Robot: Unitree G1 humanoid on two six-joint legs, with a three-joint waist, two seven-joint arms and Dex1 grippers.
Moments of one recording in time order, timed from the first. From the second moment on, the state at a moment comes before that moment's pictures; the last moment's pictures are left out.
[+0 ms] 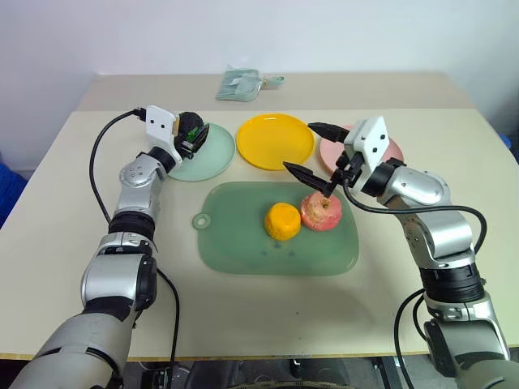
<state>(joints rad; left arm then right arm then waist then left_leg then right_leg) -0.95 0.37 0.14 1.02 -0.15 -0.31 -0.53 -0.54 -0.52 0.04 -0.19 0.33 0.30 0.74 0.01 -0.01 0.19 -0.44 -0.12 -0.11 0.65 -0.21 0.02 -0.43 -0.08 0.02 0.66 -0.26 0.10</state>
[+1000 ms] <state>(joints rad) -0.47 0.65 0.15 0.23 -0.58 0.17 -1.45 -0.49 -0.65 0.24 -0.33 0.30 0.48 0.91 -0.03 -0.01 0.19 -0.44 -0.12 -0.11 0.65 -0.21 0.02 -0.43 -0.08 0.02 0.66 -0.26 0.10</state>
